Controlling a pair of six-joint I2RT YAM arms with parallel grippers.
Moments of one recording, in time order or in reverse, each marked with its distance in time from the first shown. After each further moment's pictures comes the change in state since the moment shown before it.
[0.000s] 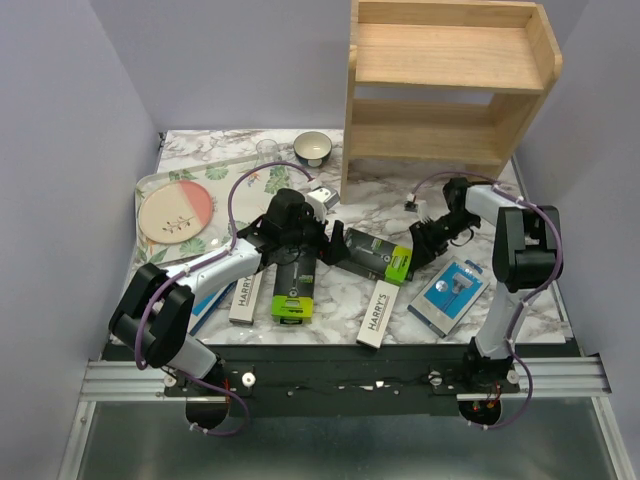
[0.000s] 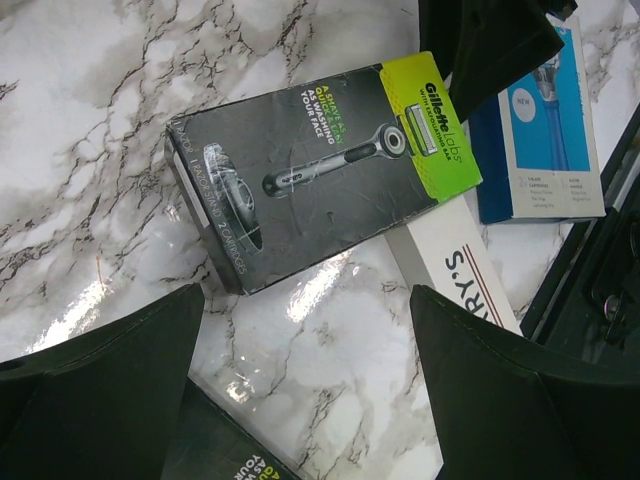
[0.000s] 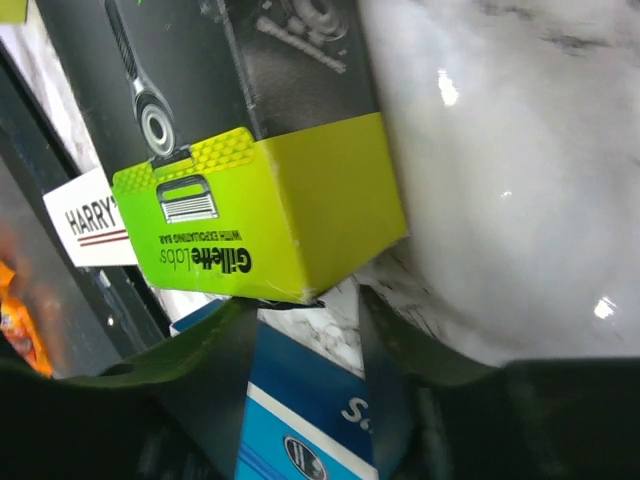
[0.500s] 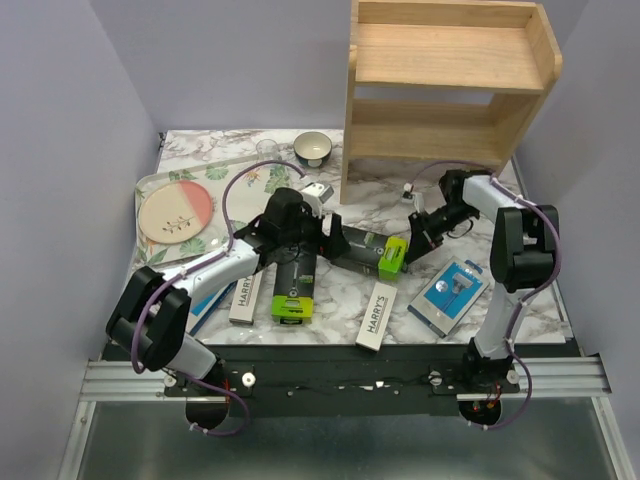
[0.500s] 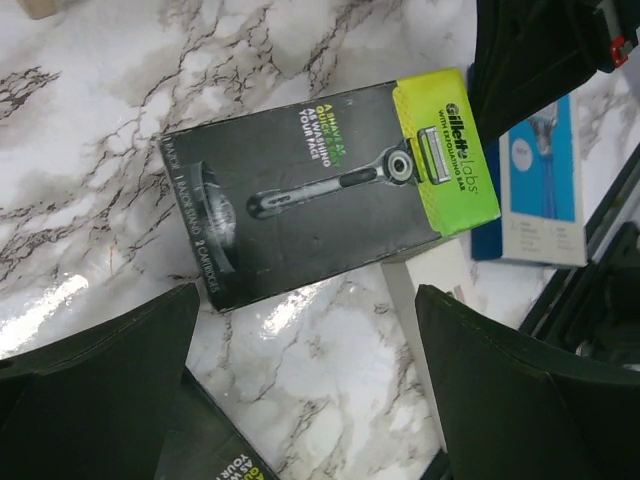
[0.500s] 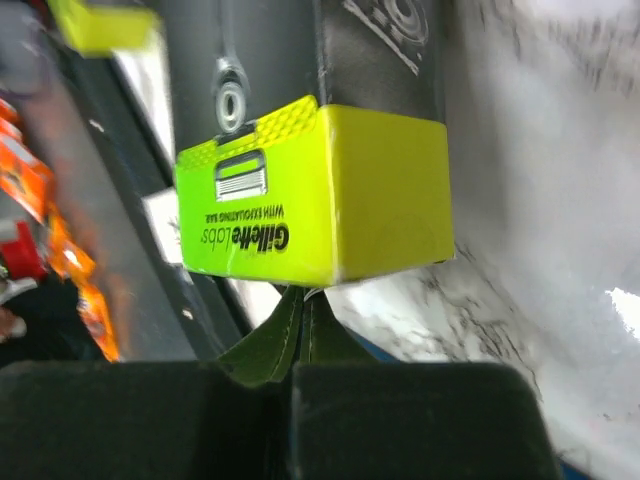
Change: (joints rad) left arm 0.005 -0.015 -0.006 0.007 -0.063 -0.077; right arm 0.048 0.032 0.084 -0.158 -0.081 -0.011
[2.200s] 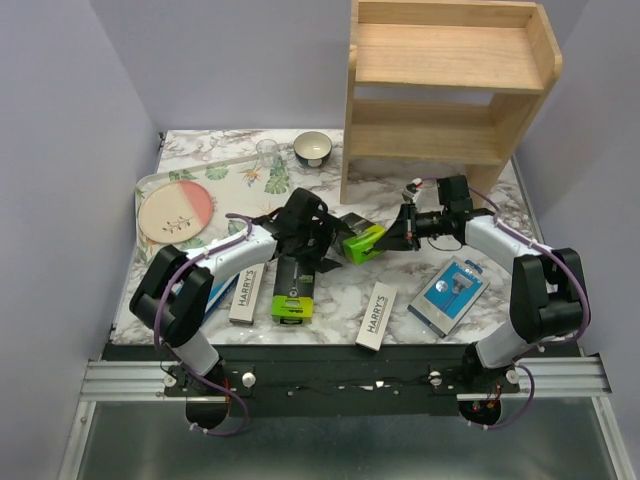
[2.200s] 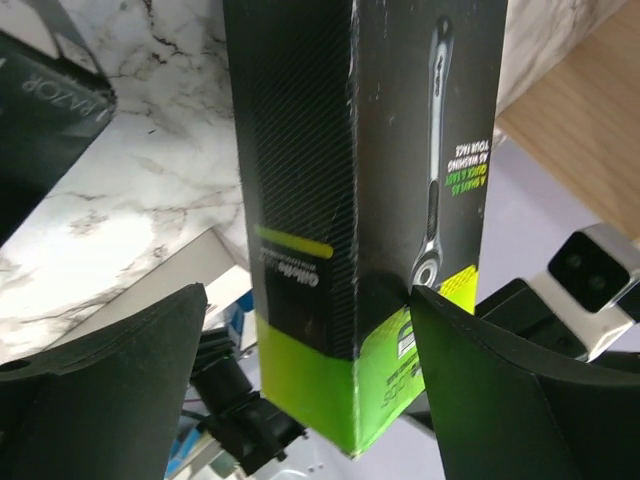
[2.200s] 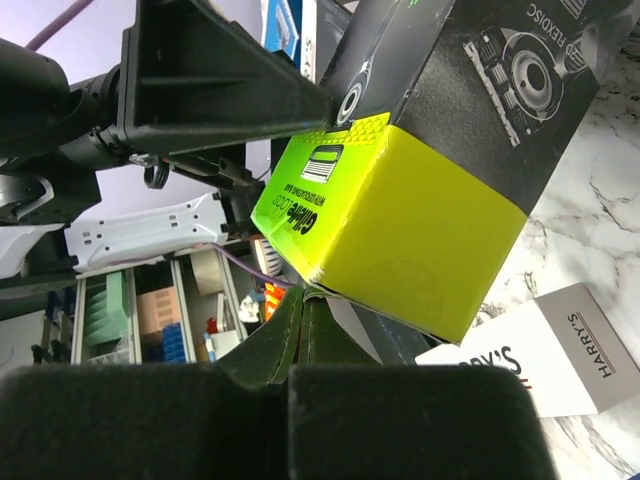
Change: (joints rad) left arm -0.030 0.146 0.150 -0.341 -0.124 -1.383; right arm 0.111 -0.388 -0.406 0.909 -0.294 1.349
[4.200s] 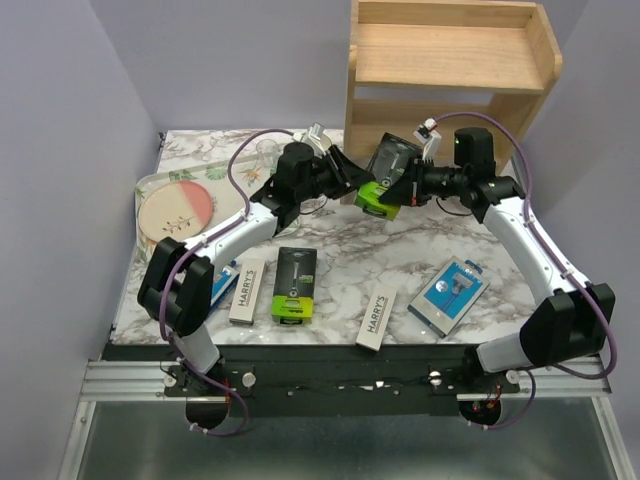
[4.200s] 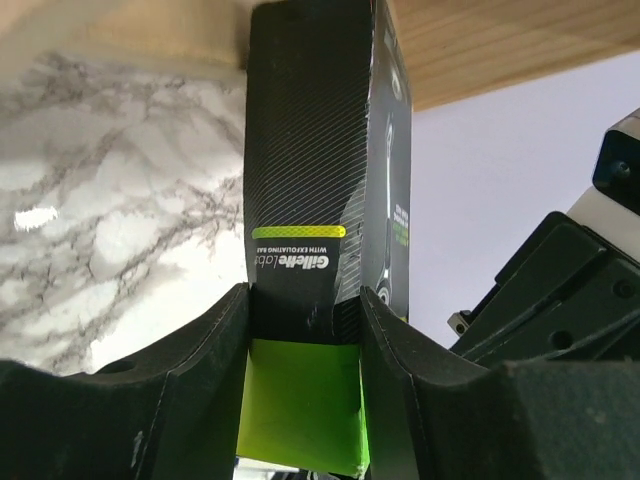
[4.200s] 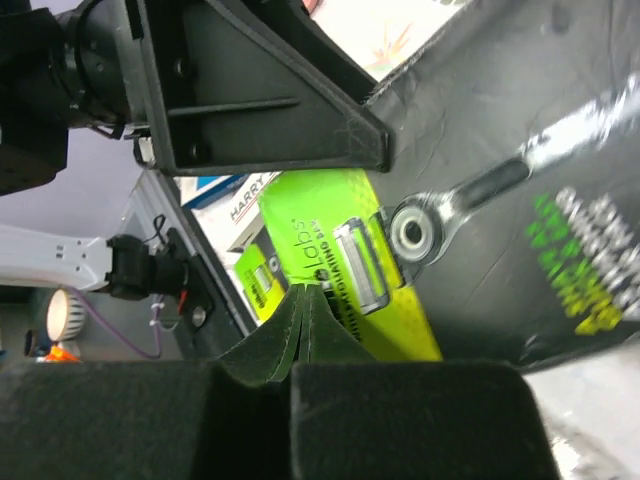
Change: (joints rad) left arm 0.061 0.068 0.220 0.522 0.056 0.620; right arm 0.044 -0.172 0.336 -0.189 0.270 -0.359
